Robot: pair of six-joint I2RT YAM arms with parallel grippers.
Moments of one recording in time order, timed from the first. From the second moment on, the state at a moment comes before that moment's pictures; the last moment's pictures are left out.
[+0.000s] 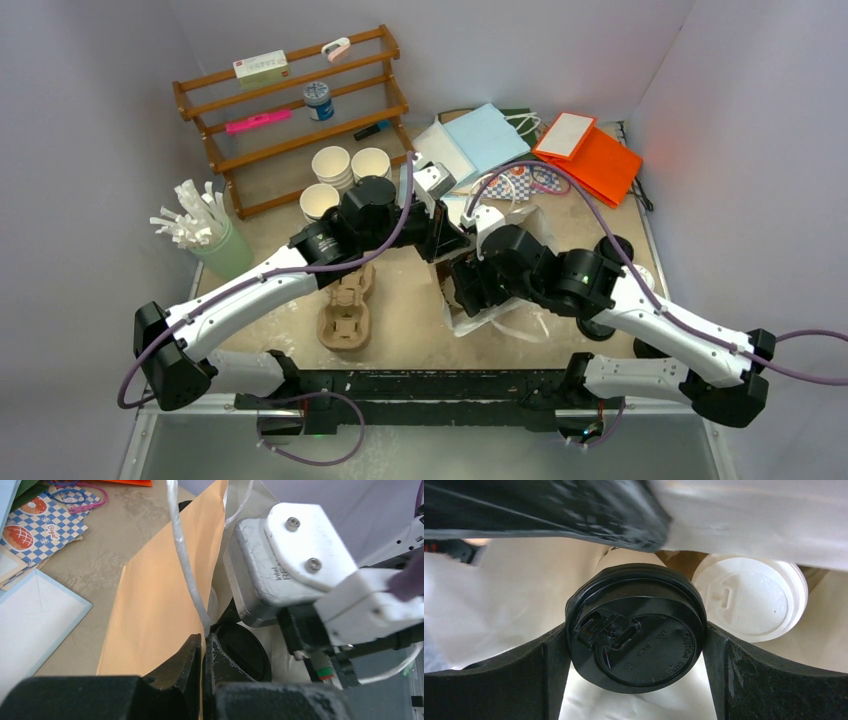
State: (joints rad) left arm -0.89 1.28 1.19 -0.16 0.35 -0.28; right arm 1.06 1.08 1.23 -0.99 0.22 0.39
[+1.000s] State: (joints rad) left arm -0.89 1.26 1.20 -0.26 0.28 -0.20; right arm 1.08 1.10 1.03 -0.82 0.51 0.45
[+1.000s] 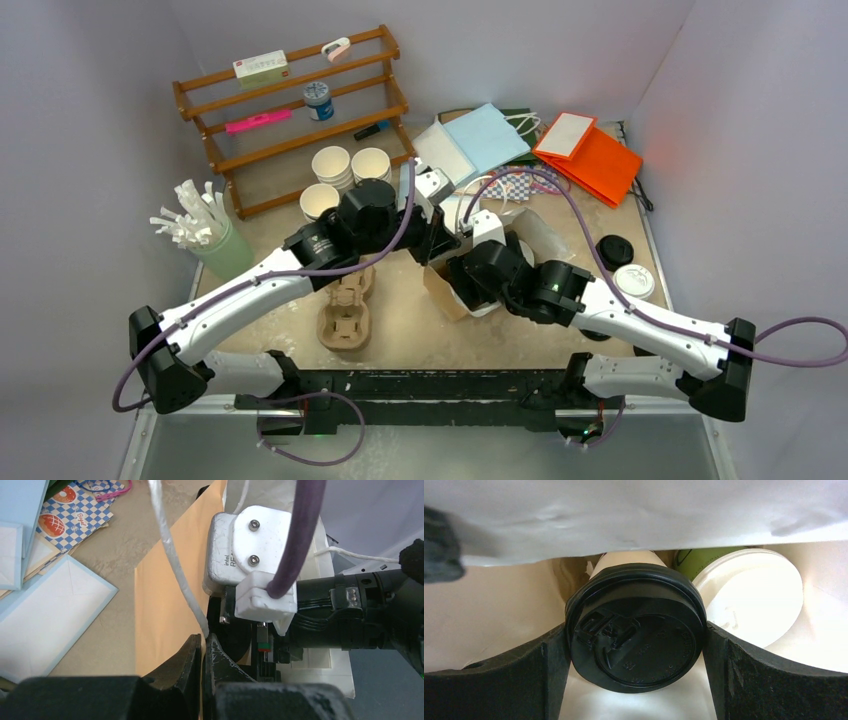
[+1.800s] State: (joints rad) left arm -0.81 1.19 1.16 -0.30 0.31 -0.27; right arm 1.09 1.05 1.02 -0.75 0.34 0.44
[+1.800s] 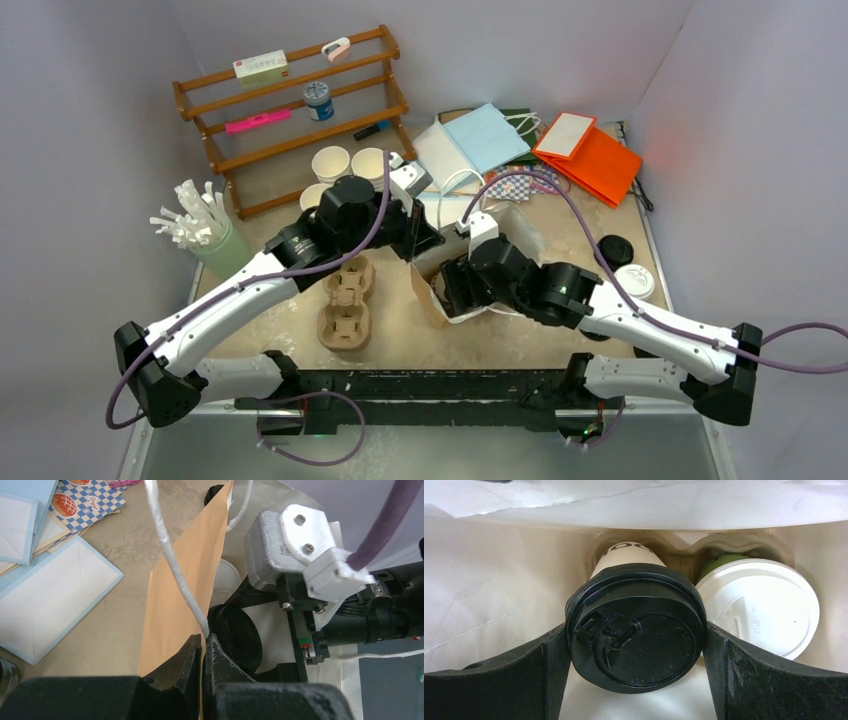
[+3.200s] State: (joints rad) left arm -0.82 0.93 0.90 -0.12 0.38 -0.23; right arm 1.26 1.13 0.88 -0.54 0.61 0.57
